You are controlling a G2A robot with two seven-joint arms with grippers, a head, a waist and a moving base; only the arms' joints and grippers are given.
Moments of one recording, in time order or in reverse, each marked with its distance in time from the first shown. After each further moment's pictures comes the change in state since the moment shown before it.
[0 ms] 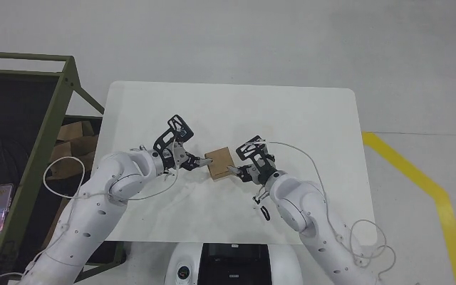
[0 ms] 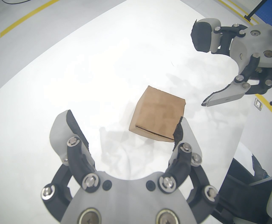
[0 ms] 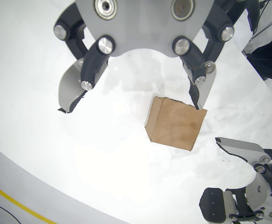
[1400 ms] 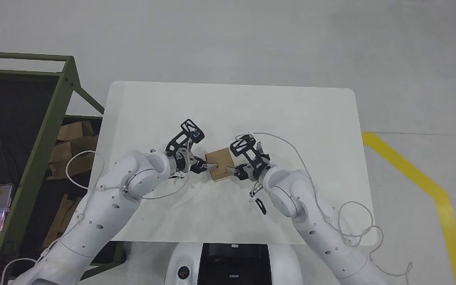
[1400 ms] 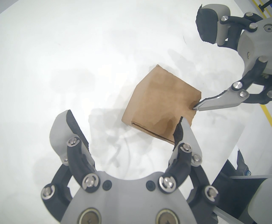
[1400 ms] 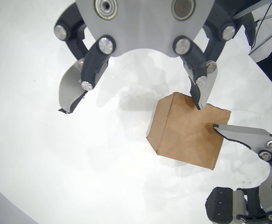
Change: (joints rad) left arm -0.101 -0.022 0.148 0.068 -0.063 0.162 -0.181; right arm 0.138 -0.017 -0.075 0.154 0.058 0.030 0.126
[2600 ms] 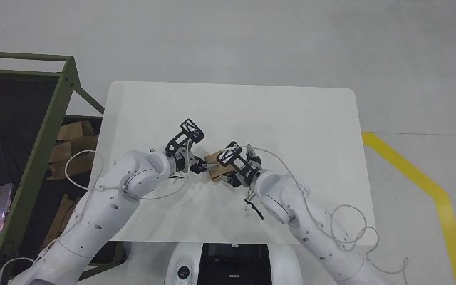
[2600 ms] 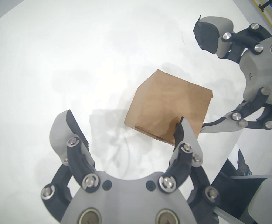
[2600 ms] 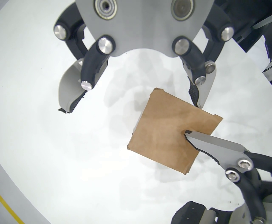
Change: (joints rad) left arm -0.003 0.014 0.009 -0.012 -0.006 0.008 0.007; right arm 0.012 0.008 -0.078 -0.039 -0.087 -0.080 0.004
